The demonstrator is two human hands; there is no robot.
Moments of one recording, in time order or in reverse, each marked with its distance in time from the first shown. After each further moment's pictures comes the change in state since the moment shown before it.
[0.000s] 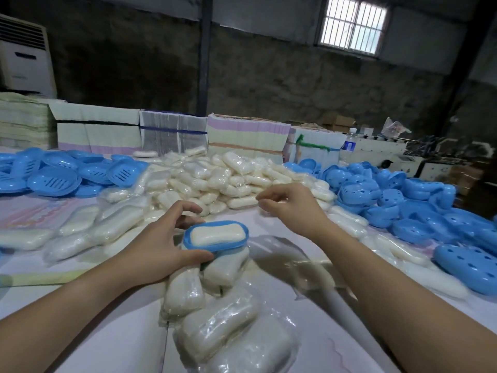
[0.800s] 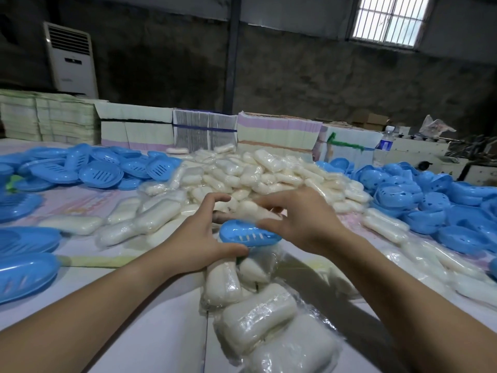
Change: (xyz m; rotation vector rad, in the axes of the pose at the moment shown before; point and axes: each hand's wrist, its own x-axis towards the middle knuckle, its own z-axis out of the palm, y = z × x) left_hand -0.004 0.008 -0.001 -0.086 -0.014 -0.072; right_hand -0.017 -0.046 0.028 -0.408 -0.122 -0.308
